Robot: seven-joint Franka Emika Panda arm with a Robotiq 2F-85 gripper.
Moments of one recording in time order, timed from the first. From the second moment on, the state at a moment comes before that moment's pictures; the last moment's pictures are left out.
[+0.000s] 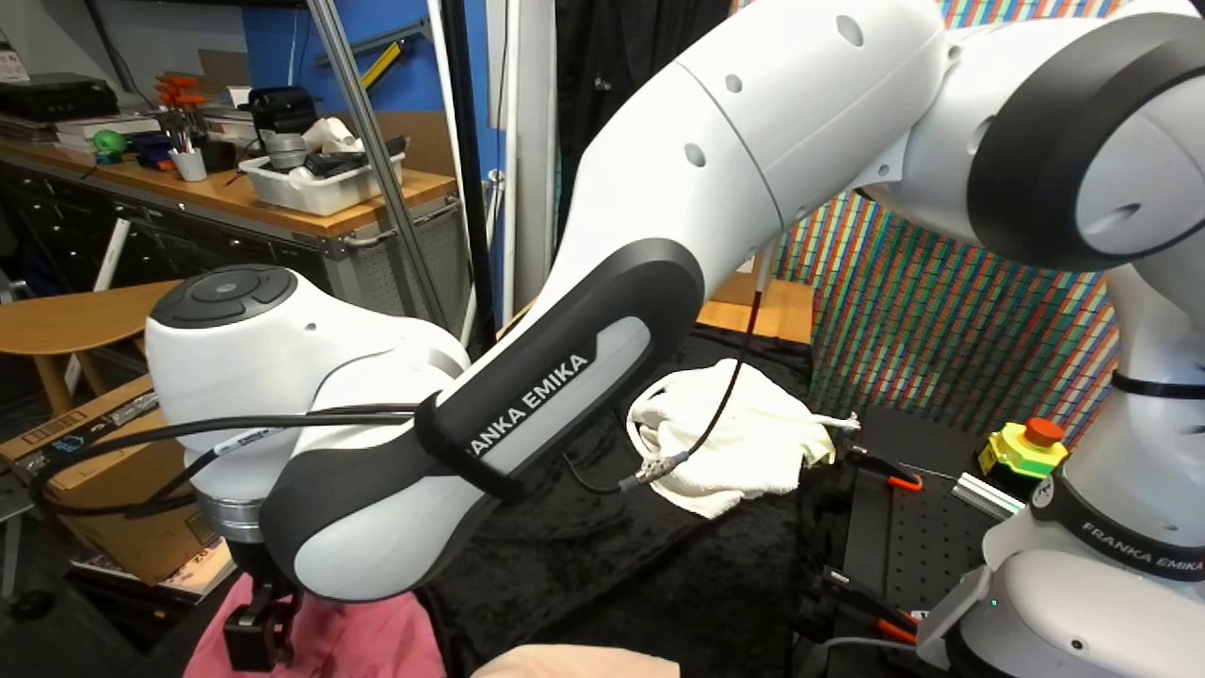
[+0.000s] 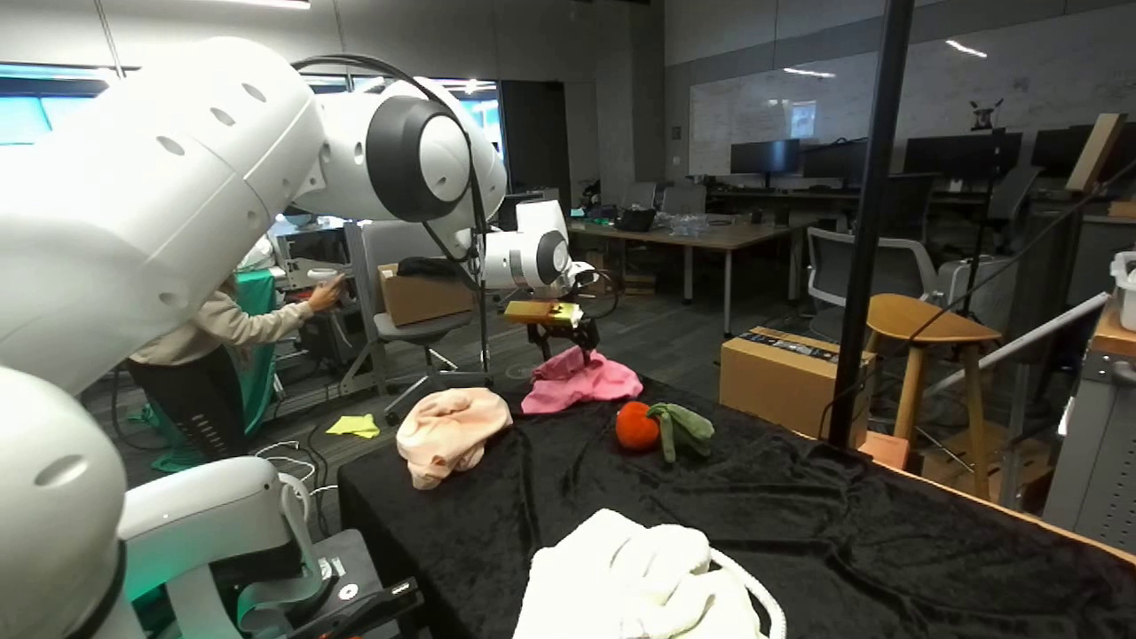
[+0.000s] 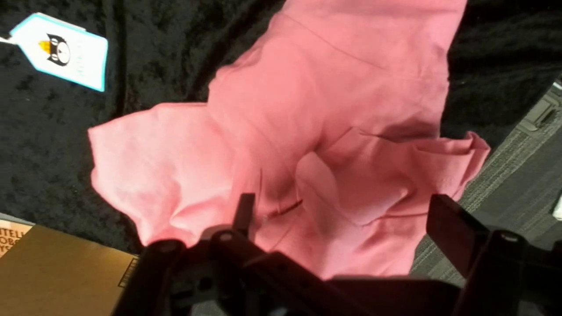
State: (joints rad) arm 0.54 0.92 0.10 -1.30 -0.19 2.41 0.14
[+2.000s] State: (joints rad) arm 0.60 0.98 0.08 -1.17 -0.19 2.10 0.19
